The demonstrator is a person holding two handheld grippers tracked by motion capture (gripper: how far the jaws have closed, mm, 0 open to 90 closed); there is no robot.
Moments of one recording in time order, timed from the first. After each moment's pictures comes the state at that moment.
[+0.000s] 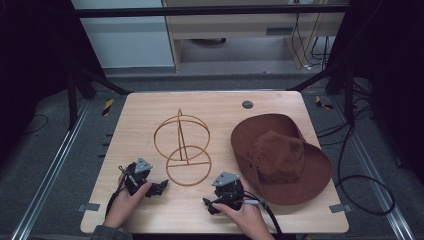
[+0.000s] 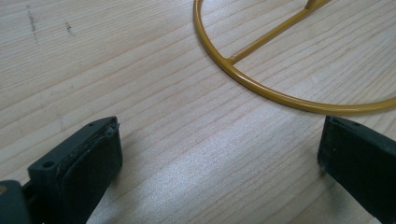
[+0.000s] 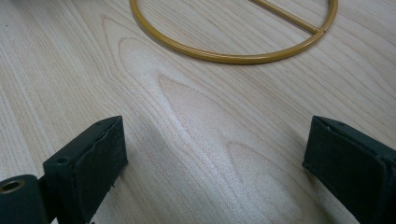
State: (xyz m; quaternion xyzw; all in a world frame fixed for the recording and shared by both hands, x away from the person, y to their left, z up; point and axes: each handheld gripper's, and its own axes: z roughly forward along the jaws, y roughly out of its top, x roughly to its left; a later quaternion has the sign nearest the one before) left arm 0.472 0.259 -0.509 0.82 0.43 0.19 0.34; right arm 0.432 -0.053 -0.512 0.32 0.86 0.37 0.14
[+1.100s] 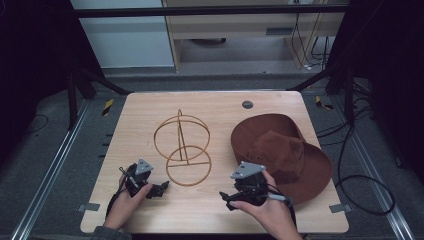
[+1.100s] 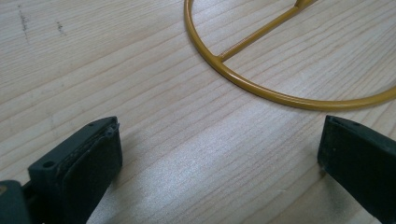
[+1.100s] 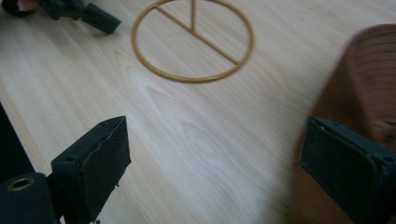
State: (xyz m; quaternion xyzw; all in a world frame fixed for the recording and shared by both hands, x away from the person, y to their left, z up) left arm 0.468 0.257 -0.509 0.82 0.42 0.19 0.34; right arm 0.410 -0.104 -0.421 0.32 0.86 0.36 0.17
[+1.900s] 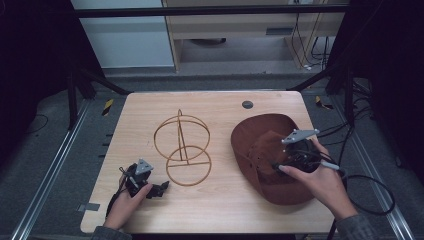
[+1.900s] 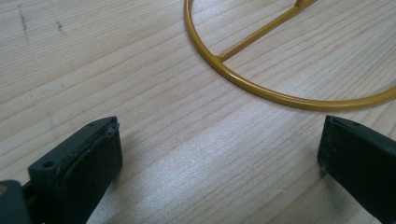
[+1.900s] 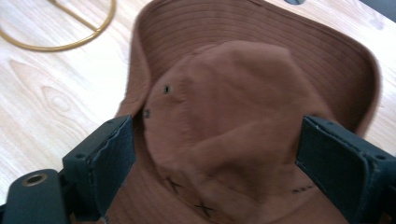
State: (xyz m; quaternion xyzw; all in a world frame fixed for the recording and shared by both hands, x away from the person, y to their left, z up) left arm 0.468 0.257 -0.509 0.82 0.42 0.18 0.34; right arm 0.464 -0.224 -0.367 0.40 0.85 0.28 0.21
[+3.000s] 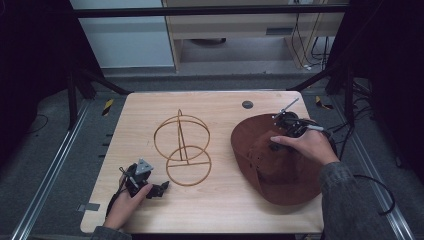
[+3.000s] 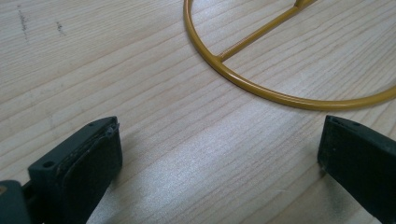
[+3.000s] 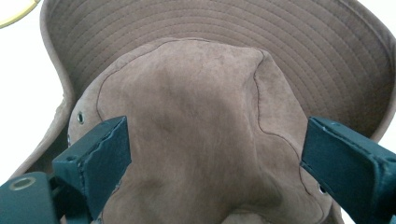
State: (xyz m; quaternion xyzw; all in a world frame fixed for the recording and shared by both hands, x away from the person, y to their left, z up) left arm 0.468 0.256 -0.509 0.82 0.42 0.19 0.34; right arm 0.564 -0.224 -0.375 0.41 0.89 0.17 0.11
